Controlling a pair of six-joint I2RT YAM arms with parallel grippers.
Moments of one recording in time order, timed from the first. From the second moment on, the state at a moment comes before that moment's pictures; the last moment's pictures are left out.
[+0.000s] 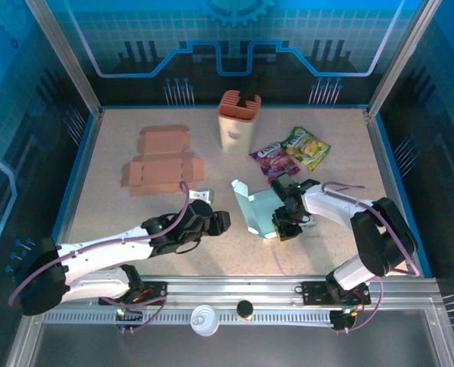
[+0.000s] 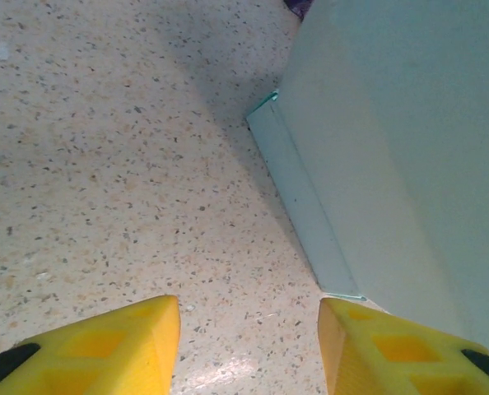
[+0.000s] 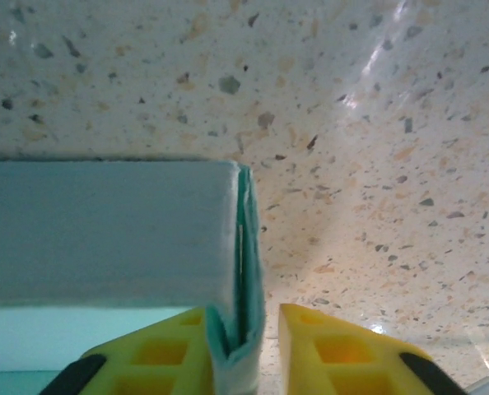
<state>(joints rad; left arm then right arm) -0.95 1.14 0.60 -0.16 -0.18 -0.95 0.52 1.53 0.82 -0.82 -0.21 1.79</state>
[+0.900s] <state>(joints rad) -0.98 1.18 0.57 -0.01 -0.16 -0.96 0.84 1.16 1.16 -0.77 0.04 0.67</state>
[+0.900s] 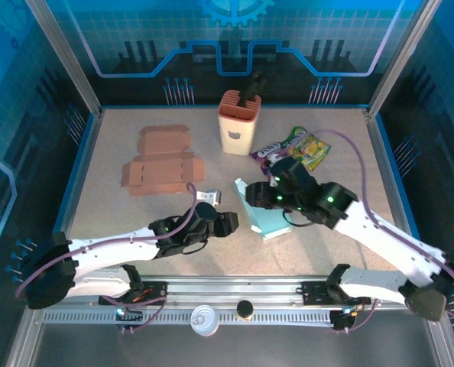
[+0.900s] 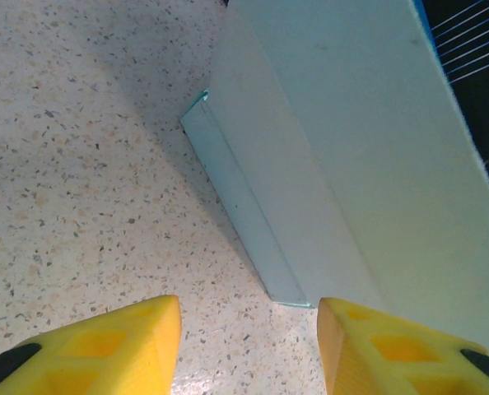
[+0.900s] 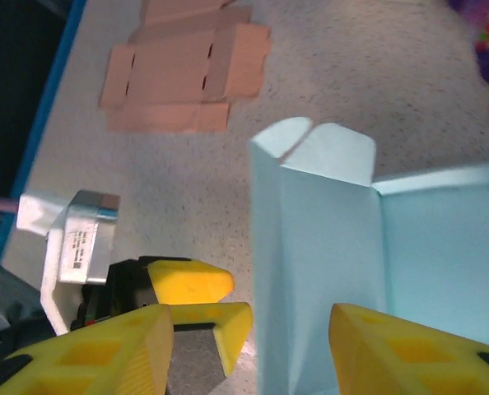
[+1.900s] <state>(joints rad) -1.00 0.80 0.47 -0.29 -0.26 -1.00 0.90 1.53 1.32 -0.84 0.13 0.66</state>
